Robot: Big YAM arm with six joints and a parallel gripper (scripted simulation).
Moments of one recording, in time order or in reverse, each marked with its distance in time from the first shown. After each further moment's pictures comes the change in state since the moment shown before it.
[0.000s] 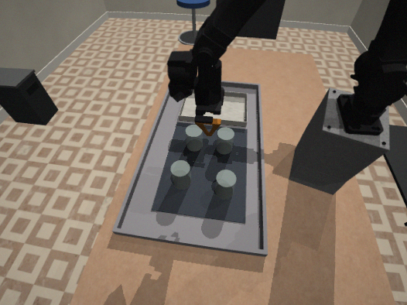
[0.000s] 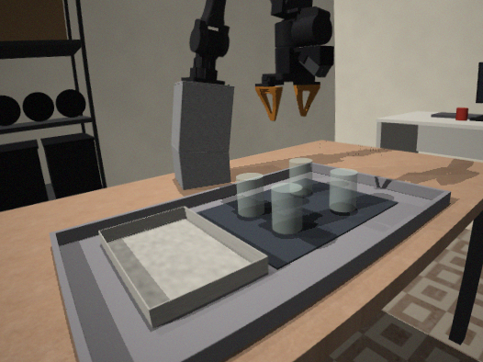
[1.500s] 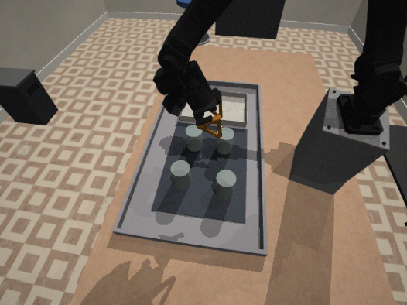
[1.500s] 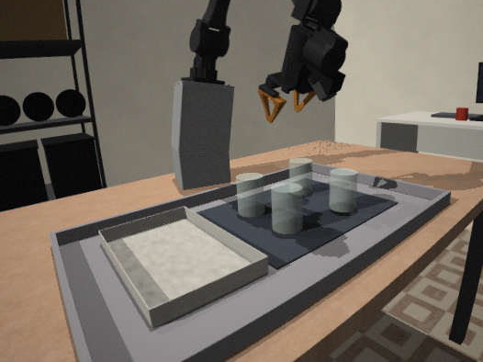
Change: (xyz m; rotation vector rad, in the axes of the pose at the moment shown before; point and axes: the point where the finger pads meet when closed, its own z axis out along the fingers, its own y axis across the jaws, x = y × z) arm 0.025 0.011 -0.001 -0.138 0.444 -0.099
